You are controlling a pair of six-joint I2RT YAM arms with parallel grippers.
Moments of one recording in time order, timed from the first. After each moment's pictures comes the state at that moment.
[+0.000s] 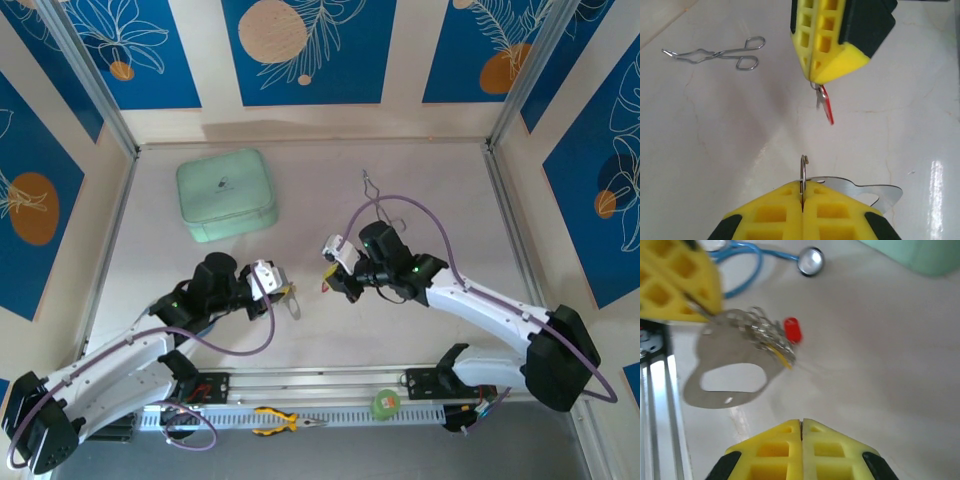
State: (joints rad) left arm -0.71 0.82 0.49 -0.17 0.36 0.36; right arm 0.75 1.17 0.75 -0.28 -0.44 -0.18
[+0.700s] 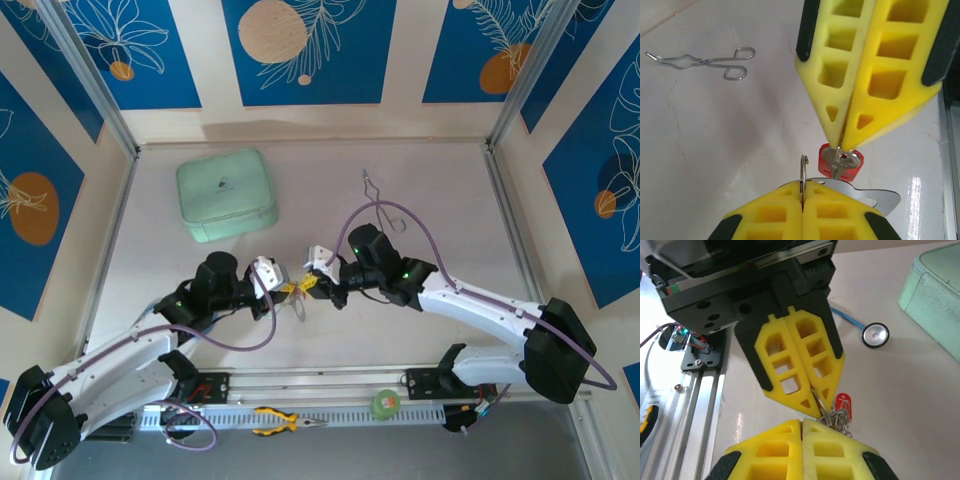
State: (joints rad) left arm -0.71 0.85 0.47 -0.09 0.42 0.27; right arm 0.85 1.22 0.77 -0.11 -0.56 -0.27
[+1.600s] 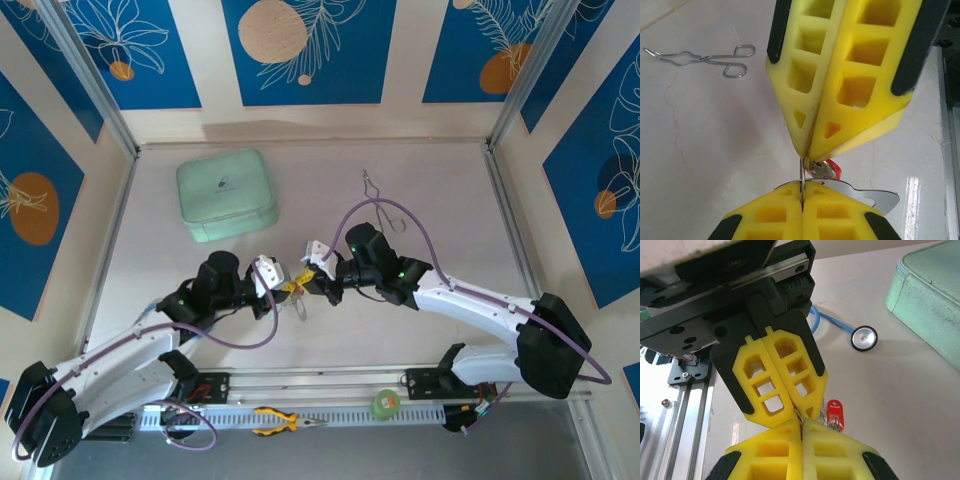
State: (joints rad) left arm -0.71 0.88 0.47 -0.07 0.42 0.26; right arm 0.85 1.25 0.77 -0.04 -0.53 -0.22
